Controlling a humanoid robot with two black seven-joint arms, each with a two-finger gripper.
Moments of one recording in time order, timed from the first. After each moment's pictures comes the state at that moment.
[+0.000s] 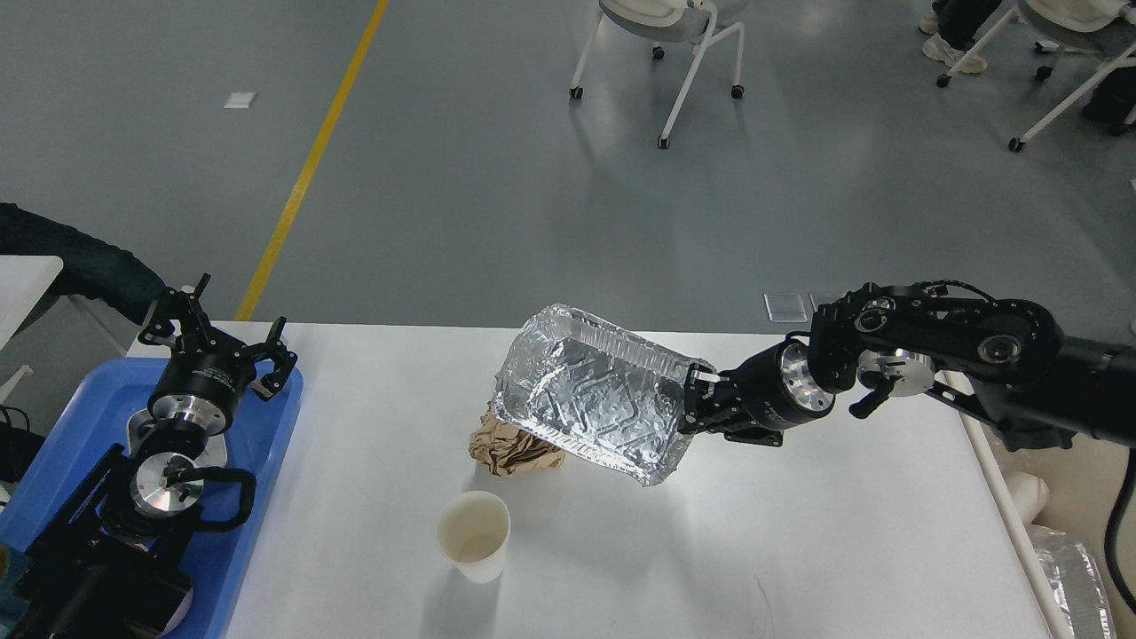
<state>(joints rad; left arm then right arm) -0.38 0.13 -1.41 -0.79 0.30 -0.25 -0.14 1.19 -0.45 -0.11 1.19 -0.24 0.45 -0.37</state>
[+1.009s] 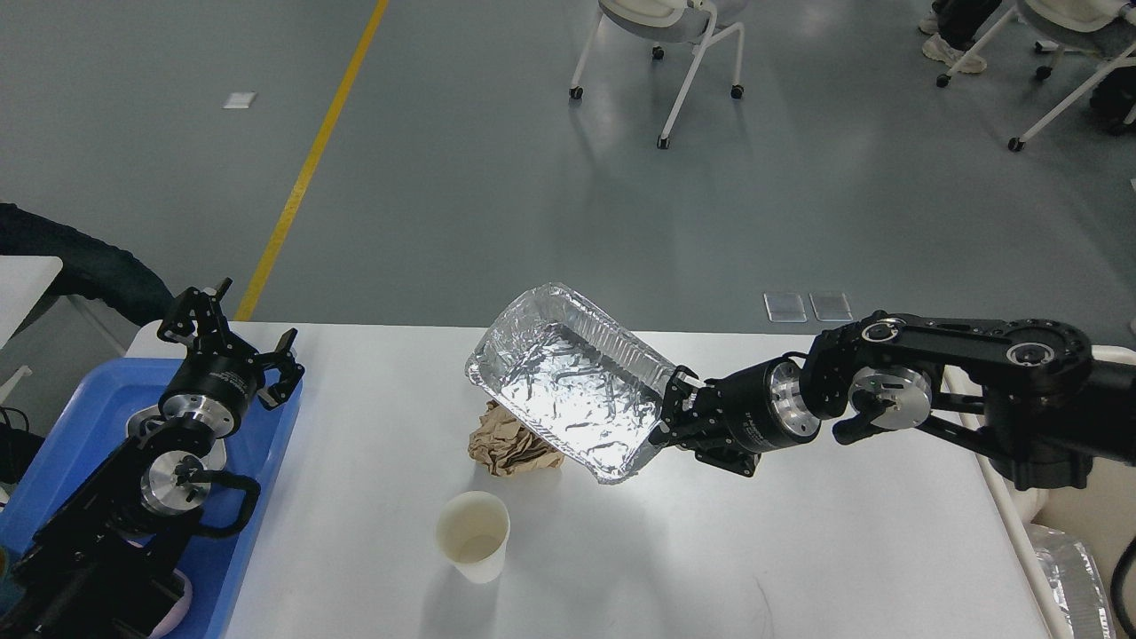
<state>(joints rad) -0.40 0.18 -1.26 -0.79 0.32 -0.18 -0.15 1.17 -0.52 -0.08 1.42 -0.01 0.23 -0.42</state>
